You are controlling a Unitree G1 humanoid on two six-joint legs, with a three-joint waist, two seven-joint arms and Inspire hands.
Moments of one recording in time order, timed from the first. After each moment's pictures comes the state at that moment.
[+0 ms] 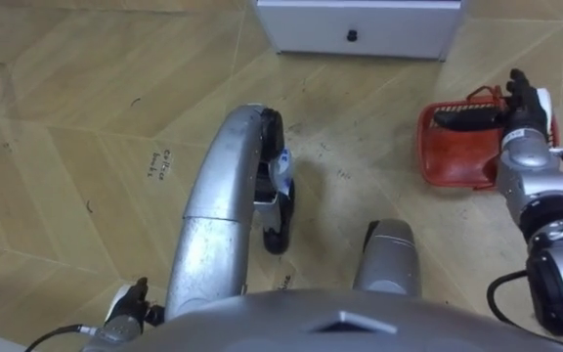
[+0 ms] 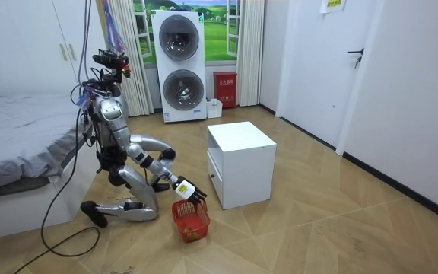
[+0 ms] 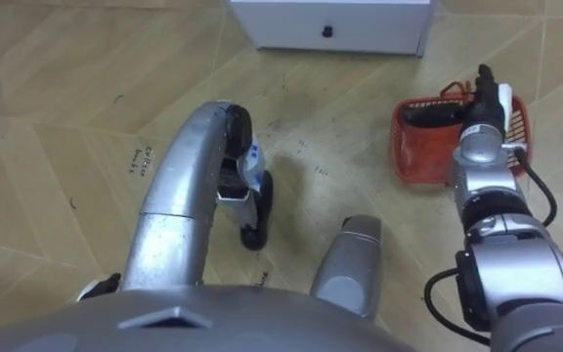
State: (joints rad) left arm 0.14 0.27 -0.36 1.25 -0.09 -0.07 0.12; right arm -0.34 -0.43 0.10 1.09 0.23 -0.05 -0.22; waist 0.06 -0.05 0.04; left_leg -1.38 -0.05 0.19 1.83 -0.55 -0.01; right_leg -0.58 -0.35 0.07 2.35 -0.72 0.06
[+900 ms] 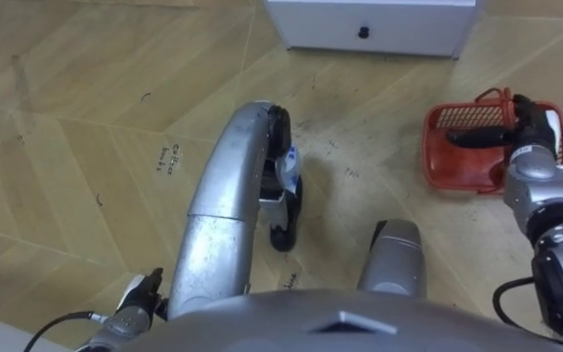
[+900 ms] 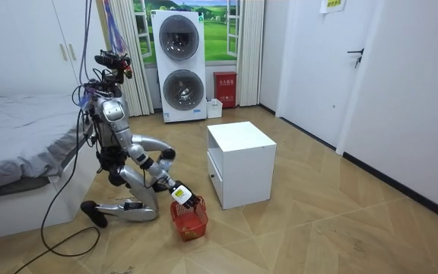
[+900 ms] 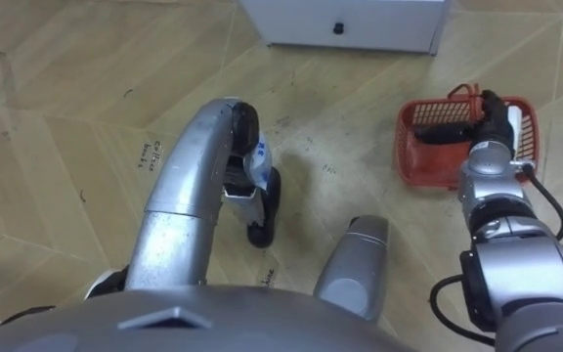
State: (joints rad) left arm 0.13 0.27 -0.43 1.25 -0.09 -0.07 0.10; right arm -0.34 -0.44 0.13 1.18 0.27 -0.05 -0.23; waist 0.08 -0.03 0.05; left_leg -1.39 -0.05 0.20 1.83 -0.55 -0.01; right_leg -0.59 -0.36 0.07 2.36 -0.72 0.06
